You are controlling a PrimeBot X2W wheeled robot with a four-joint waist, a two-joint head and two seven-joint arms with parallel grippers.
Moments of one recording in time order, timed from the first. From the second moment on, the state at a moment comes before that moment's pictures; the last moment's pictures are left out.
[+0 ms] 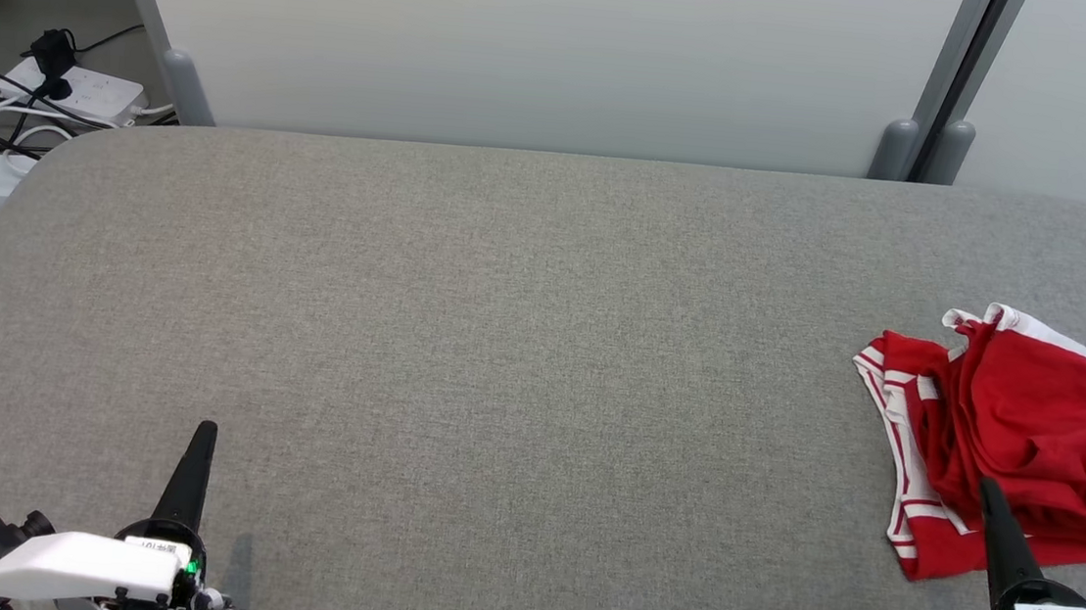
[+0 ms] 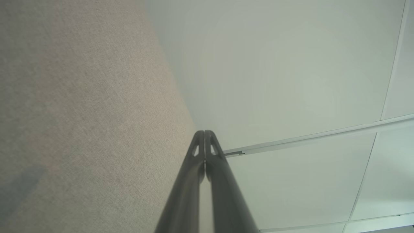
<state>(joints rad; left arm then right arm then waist) -0.03 0.10 0.00 0.23 -1.44 -0.07 0.05 -0.03 -0.06 -0.08 0.22 1.40 0.13 0.03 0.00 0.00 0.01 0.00</state>
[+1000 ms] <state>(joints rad) -0.05 0.05 0.07 0.27 -1.61 -0.12 0.10 -0.06 -0.06 -0.09 0.27 1.64 0.13 0.07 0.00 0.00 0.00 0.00</state>
